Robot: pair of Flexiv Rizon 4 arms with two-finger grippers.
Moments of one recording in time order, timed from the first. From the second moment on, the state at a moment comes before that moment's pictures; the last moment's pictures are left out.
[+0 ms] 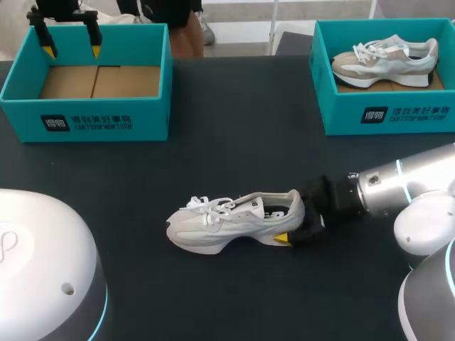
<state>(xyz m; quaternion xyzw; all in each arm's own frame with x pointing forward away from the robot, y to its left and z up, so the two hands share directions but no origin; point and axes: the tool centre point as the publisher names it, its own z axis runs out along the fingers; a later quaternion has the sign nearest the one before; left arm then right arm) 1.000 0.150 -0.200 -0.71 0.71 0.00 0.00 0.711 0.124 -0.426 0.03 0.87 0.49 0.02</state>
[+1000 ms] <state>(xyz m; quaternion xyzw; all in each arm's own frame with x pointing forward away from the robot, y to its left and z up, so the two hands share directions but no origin) 0.938 0.027 -0.195 -0.81 0.59 -0.04 -0.04 0.711 0.124 -0.426 0.03 0.87 0.49 0.02</state>
